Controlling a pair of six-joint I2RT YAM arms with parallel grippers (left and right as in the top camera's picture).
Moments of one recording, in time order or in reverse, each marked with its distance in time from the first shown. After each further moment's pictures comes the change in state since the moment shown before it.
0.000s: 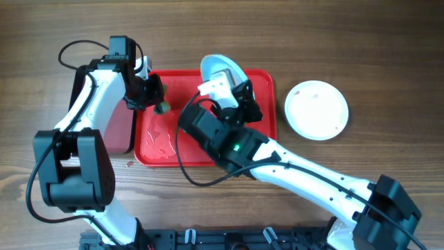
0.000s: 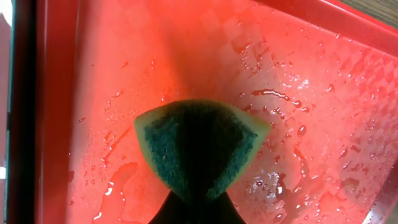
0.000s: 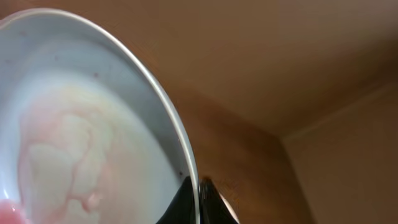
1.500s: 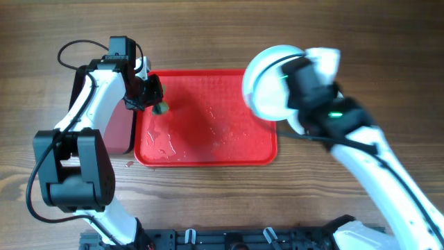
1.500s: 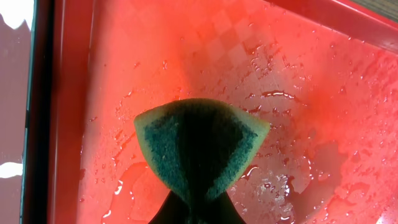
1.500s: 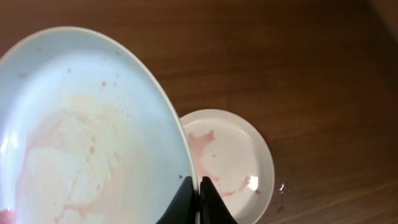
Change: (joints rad) left arm 0.000 0.000 0.000 -0.005 -0.027 0.000; right arm -0.585 -0.315 0.008 -0.431 -0.720 0.404
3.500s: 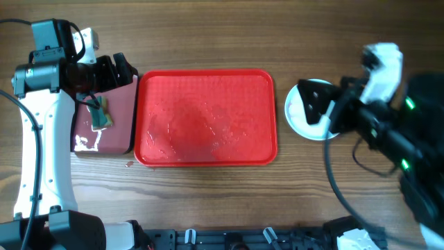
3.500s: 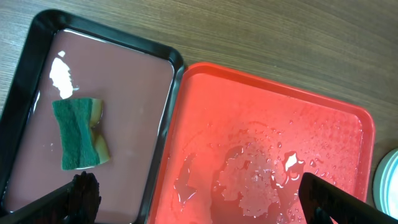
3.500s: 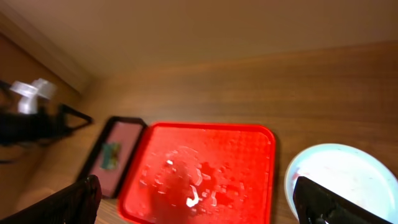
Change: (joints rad) left arm 0.179 -0.326 0.175 -0.212 -0.047 0.137; right arm -0.139 -0.312 0.321 -0.179 -0.729 -0.141
